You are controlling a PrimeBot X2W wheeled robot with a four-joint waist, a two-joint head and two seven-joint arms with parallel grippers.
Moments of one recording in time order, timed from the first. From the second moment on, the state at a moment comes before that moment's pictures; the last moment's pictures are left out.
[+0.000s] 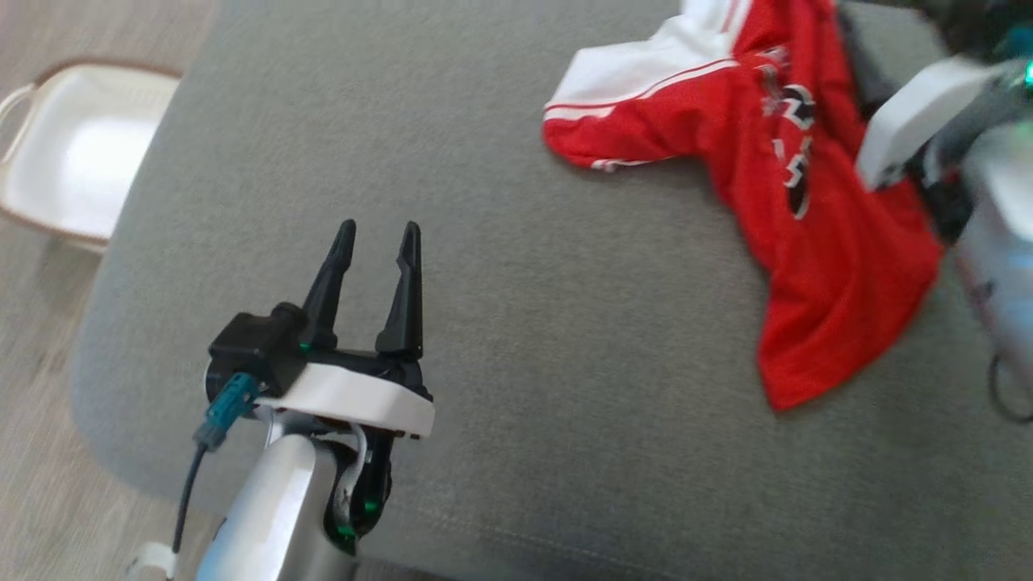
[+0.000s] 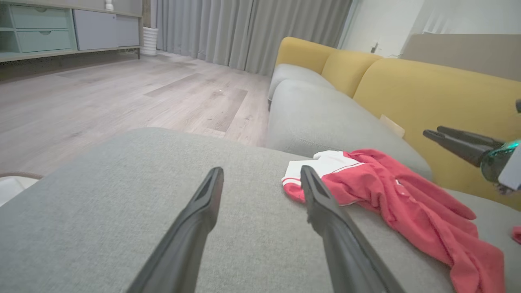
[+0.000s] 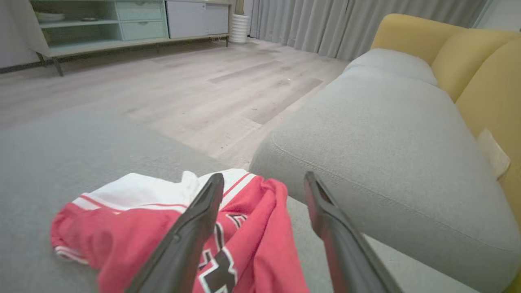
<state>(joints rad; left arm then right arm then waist) -0.22 0.04 -0.35 0.12 -0.35 0.07 -0.25 -1.10 -0.37 0.77 1.14 0.53 0.13 -0.22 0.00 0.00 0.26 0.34</state>
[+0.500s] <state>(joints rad) -0.11 0.04 -0.21 0.11 -0.29 0.04 -0.25 -0.56 -0.27 0.38 0.55 0.39 0.13 -0.25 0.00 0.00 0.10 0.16</state>
